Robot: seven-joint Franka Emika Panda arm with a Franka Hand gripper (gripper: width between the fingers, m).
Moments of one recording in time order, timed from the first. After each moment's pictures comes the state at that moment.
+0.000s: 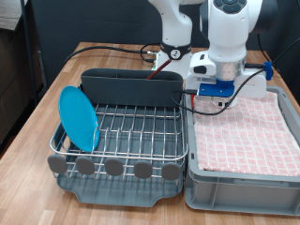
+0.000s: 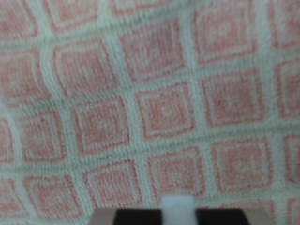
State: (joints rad) arm 0.30 0.08 -0.05 -2.49 0.21 2.45 1.05
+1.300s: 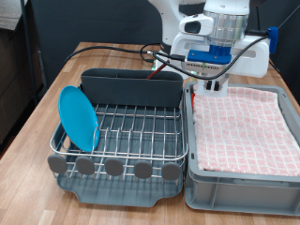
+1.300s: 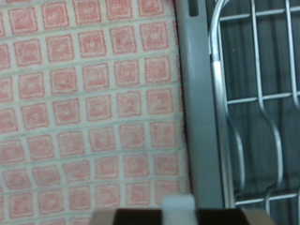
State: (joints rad) arm 0.28 0.03 -0.15 -2.26 -0.12 2.43 1.09
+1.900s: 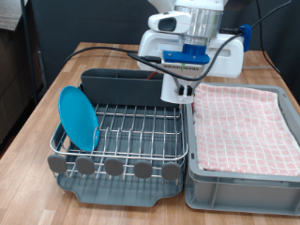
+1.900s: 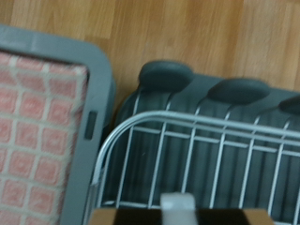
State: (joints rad) arm 0.21 0.14 -0.21 -2.08 -0.10 2.49 0.67
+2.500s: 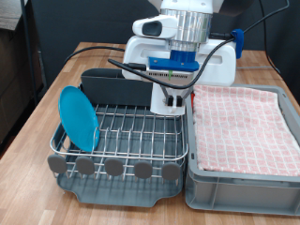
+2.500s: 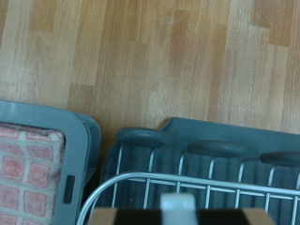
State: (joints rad) arm 0.20 0.24 -0.21 -1.96 -0.04 2.49 0.65
